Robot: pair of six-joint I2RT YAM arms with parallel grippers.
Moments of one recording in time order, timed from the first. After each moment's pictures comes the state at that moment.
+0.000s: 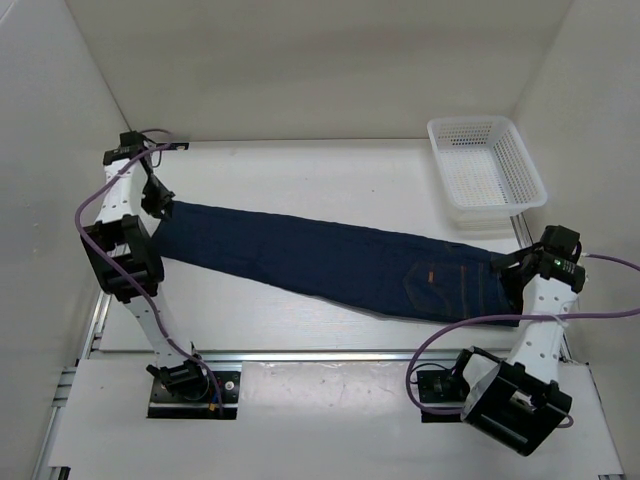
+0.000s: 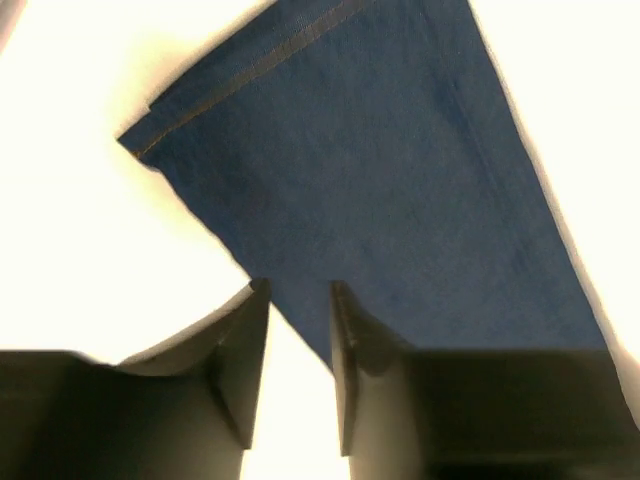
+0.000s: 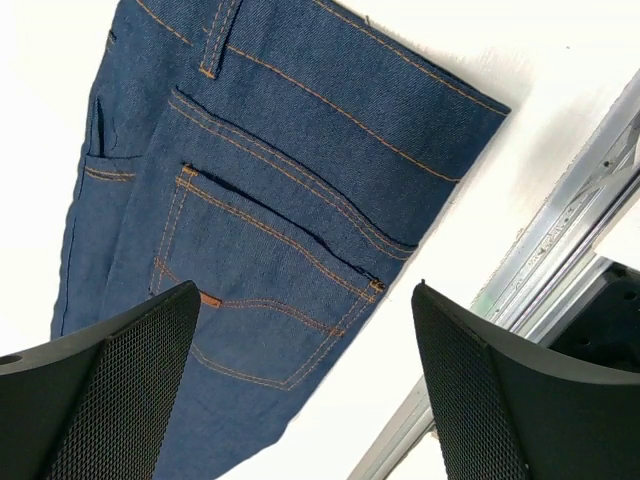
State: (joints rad) left arm 0.26 1.96 1.75 -1.03 -0.12 -0.49; right arm -0.50 0.98 0.86 -1.00 0.04 0.76
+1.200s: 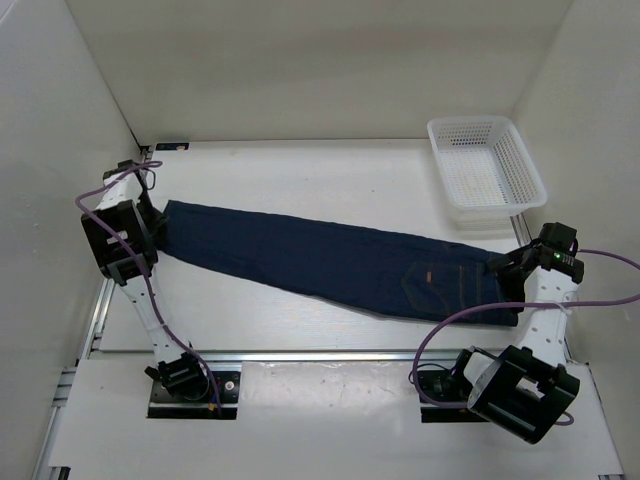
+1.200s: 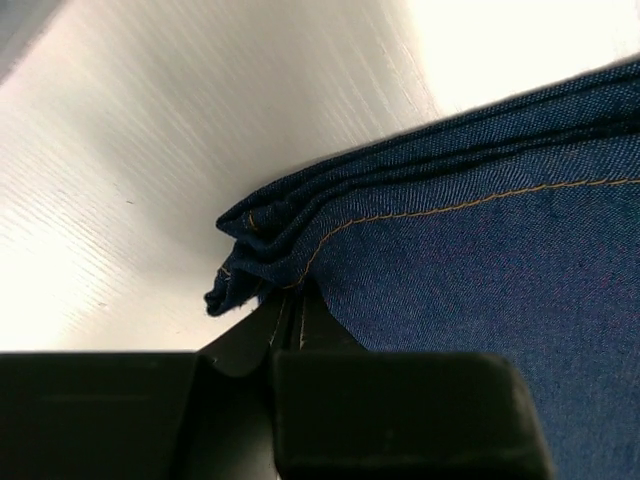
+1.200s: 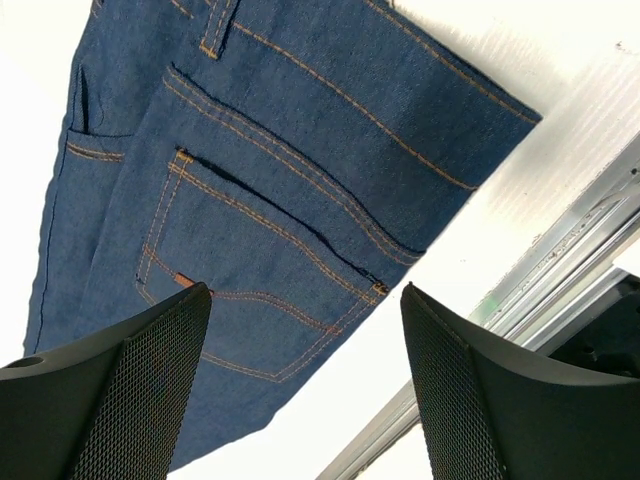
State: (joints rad) left arm 0.37 2.24 1.79 -1.03 -0.15 -0.57; right arm -0.49 1.05 0.86 -0.98 -0.02 0.70
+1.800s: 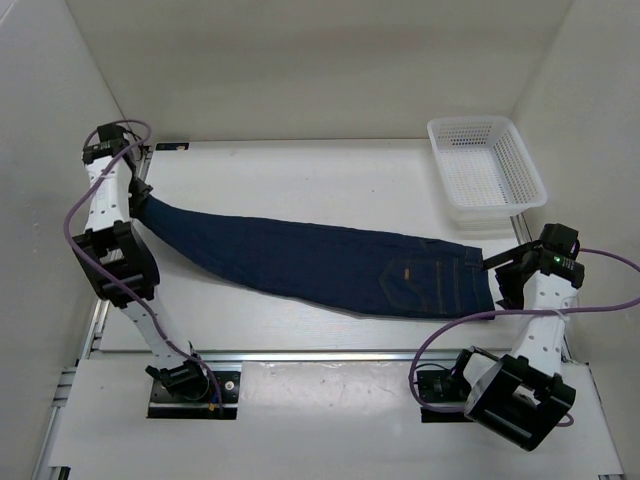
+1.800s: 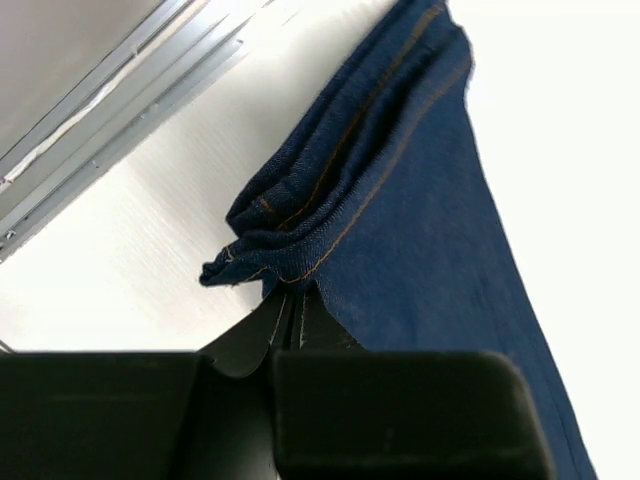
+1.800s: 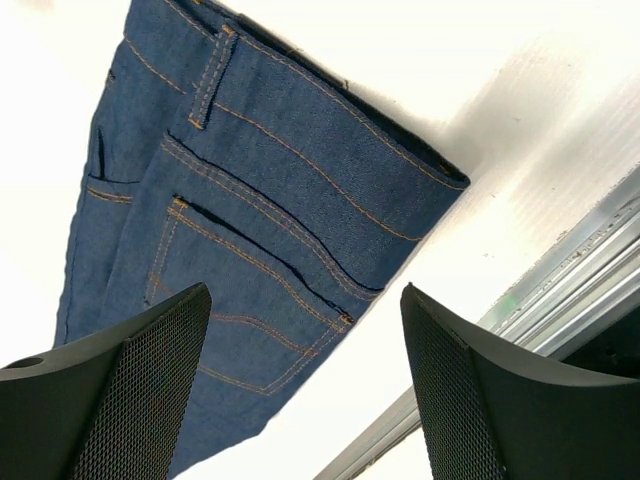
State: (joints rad) left arm 0.33 1.95 1.85 -1.08 -0.29 -0.55; right arm -0.49 1.01 0.86 -0.98 -0.07 0.70
